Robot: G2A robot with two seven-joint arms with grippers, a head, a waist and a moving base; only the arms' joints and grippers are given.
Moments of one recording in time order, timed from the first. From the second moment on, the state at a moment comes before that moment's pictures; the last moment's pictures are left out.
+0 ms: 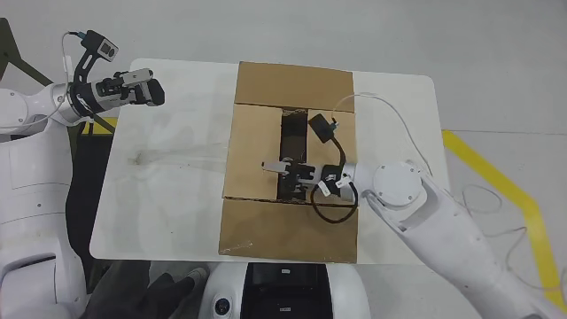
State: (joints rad) left arm 0.93 -0.95 -1.73 -1.21 -0.43 -0.23 -1.54; right arm -1.04 -1.10 0.83 -1.81 0.24 0.31 0.71
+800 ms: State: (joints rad) left arm 0.93 -0.95 -1.73 -1.21 -0.43 -0.23 -1.54; right arm -0.99 -1.16 0.75 -1.69 0.36 0.28 0.71
